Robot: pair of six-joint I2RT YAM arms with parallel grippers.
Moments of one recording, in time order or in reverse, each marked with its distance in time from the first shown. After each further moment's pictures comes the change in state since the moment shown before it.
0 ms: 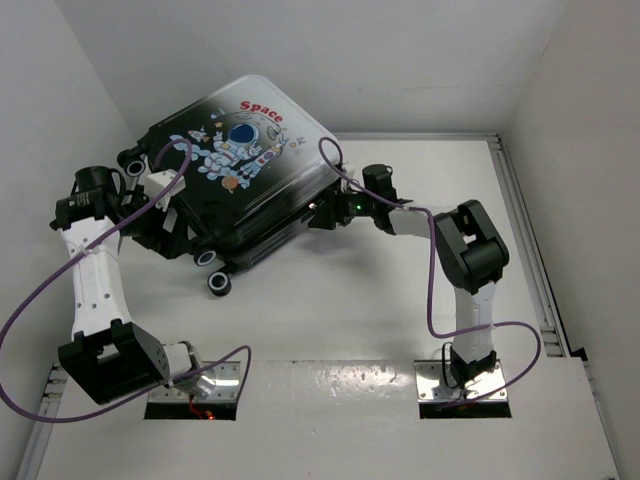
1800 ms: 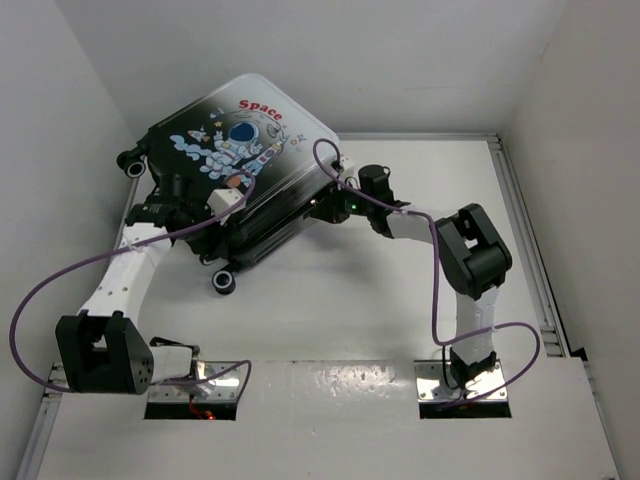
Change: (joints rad) left arm -0.401 0.021 -0.262 0.362 -0.203 -0.164; right arm 0.040 -0.039 -0.015 0.052 0.193 -0.043
